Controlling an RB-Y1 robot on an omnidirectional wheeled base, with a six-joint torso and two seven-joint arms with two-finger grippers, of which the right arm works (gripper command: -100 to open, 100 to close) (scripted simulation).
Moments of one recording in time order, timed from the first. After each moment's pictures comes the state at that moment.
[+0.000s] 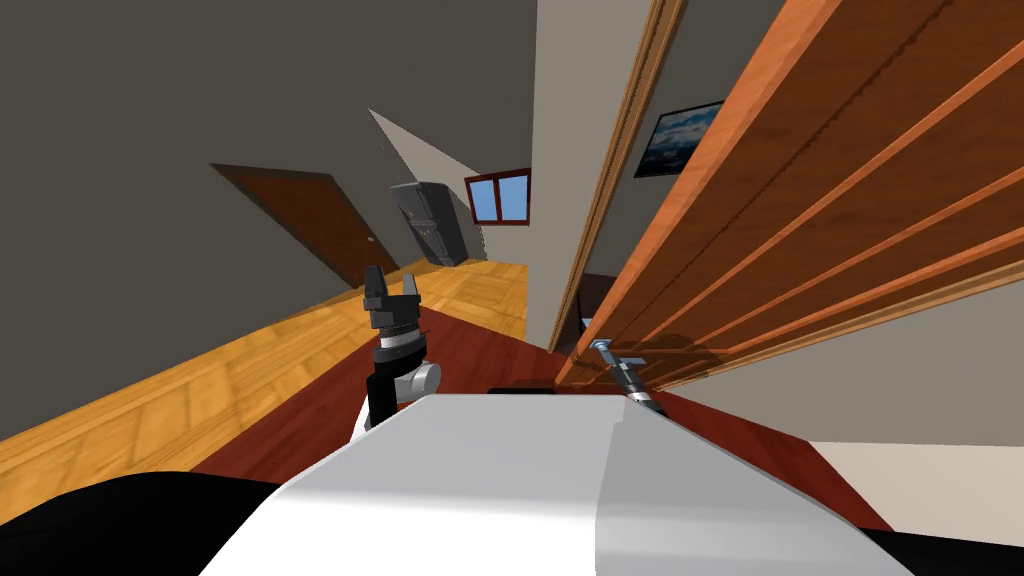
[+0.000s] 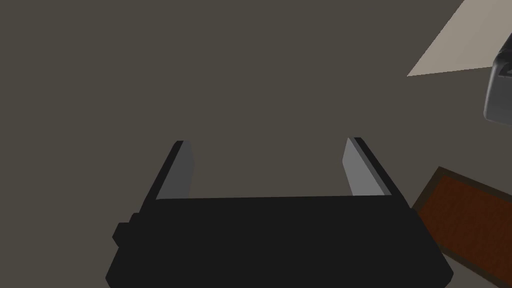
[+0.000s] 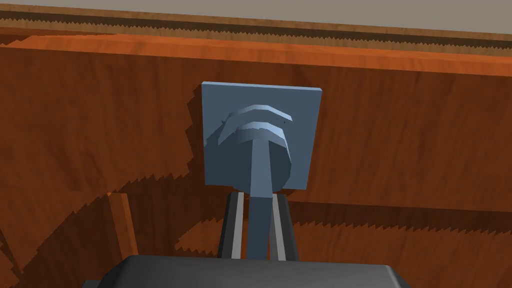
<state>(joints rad) 0.17 -0.45 0.07 -0.61 -0.08 -1.14 -0.40</state>
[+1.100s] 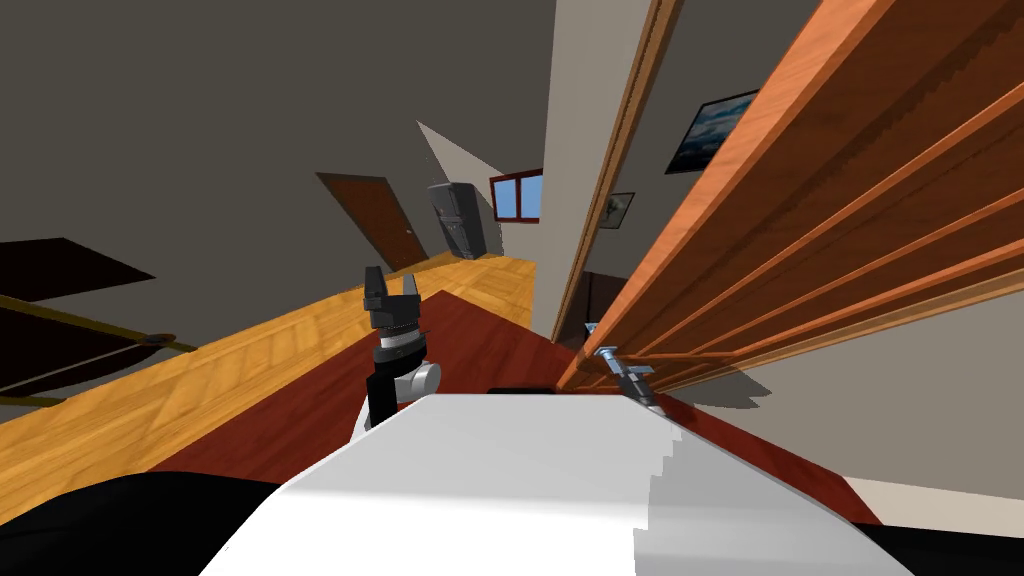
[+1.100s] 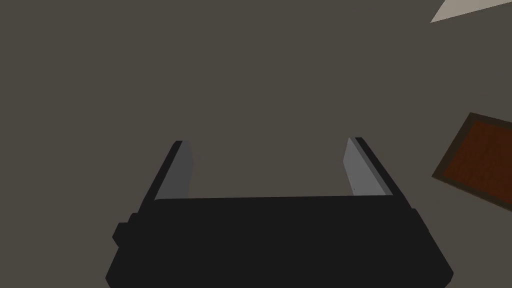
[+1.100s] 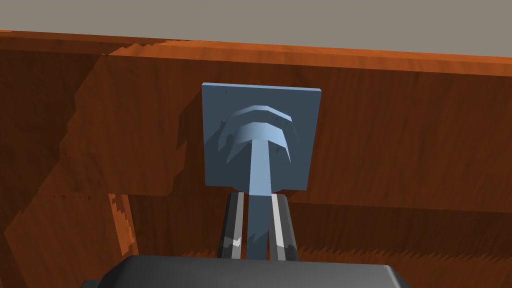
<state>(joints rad) 0.22 -0.49 0.09 -0.57 -0.07 -1.24 -0.44</state>
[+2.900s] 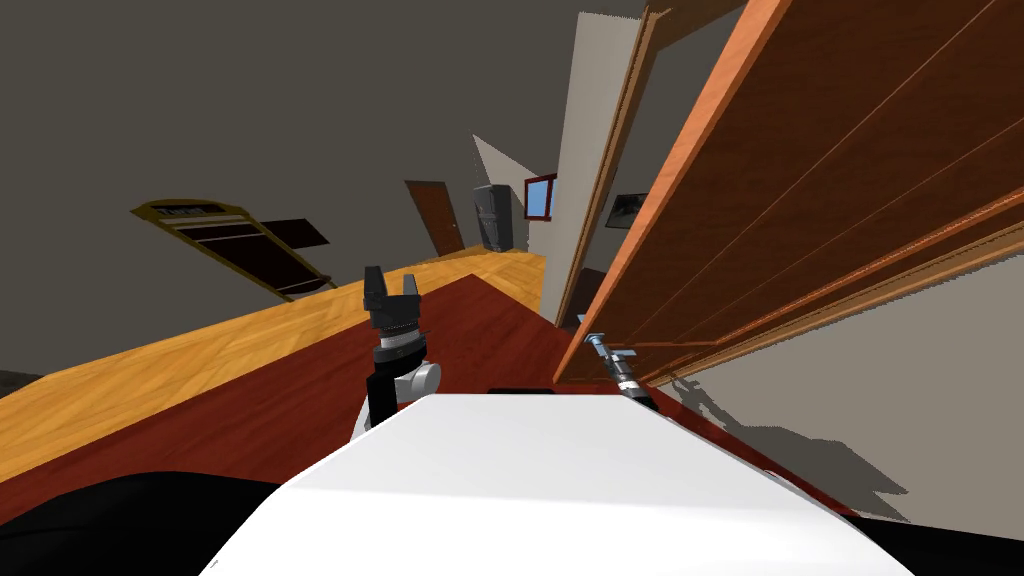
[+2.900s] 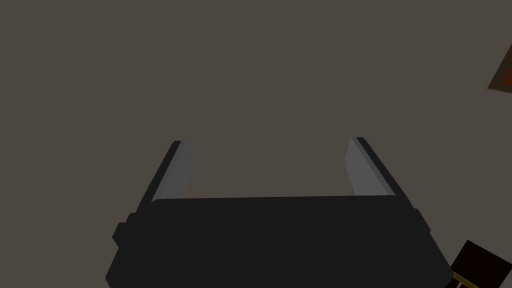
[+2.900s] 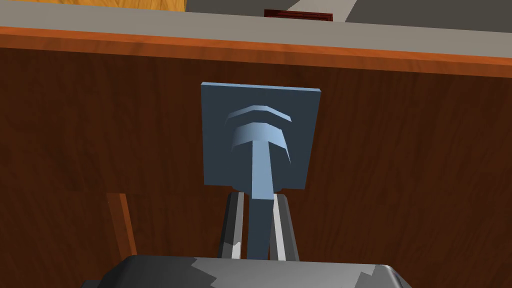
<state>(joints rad) 0.05 -0.42 0.05 -0.48 -0.04 -1.15 -0.40</state>
